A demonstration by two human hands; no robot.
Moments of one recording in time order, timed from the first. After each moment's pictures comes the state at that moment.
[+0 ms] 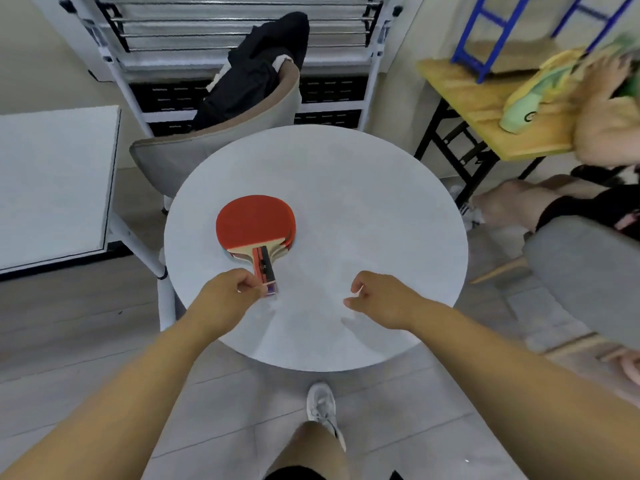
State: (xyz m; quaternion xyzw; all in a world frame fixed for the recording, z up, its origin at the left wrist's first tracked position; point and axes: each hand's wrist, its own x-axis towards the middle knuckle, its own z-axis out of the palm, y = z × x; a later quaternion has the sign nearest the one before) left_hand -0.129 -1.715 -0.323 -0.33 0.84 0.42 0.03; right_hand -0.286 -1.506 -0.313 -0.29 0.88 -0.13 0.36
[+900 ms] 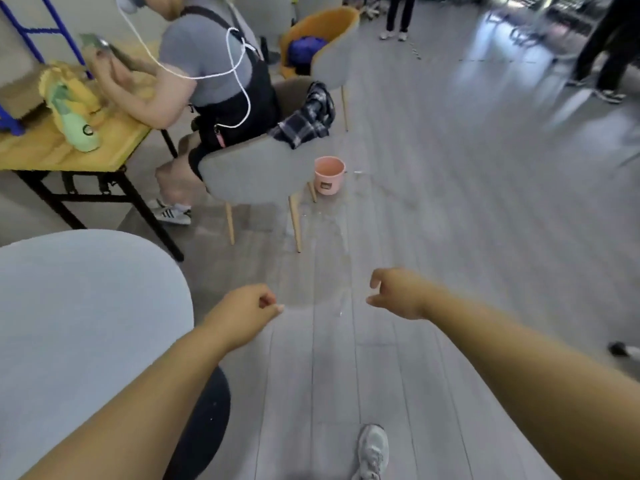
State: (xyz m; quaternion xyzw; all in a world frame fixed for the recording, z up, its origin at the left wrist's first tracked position) left_hand -0.176 -1.410 -0.271 0.29 0.89 0.23 0.26; right_hand -0.036 -1.179 -0.264 0.26 0.92 -0.20 0.22
